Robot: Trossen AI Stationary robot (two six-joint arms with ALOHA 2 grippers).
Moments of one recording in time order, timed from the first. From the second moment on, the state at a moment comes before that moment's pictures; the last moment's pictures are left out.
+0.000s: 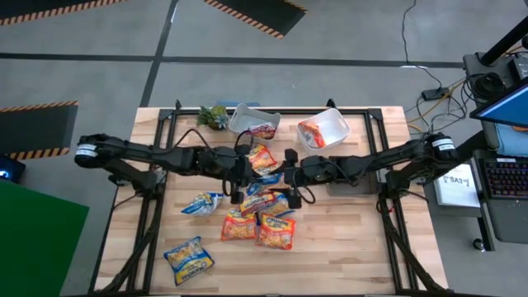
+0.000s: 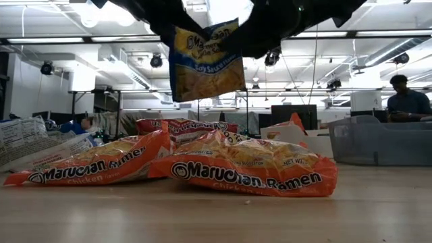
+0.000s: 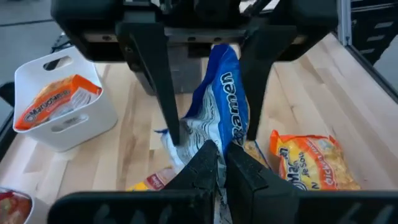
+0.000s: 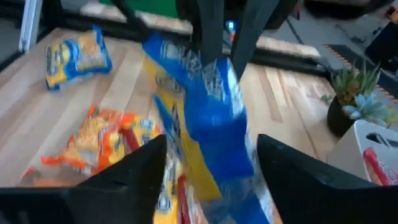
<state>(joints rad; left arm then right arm) -0.04 1.37 0.98 -0.12 -0.01 0.10 0.07 1.50 0.92 0.20 0.07 -0.16</state>
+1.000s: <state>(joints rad) -0.04 1.20 0.98 -0.22 -0.50 0.20 0.03 1.46 1.47 -1.21 0.18 0.37</state>
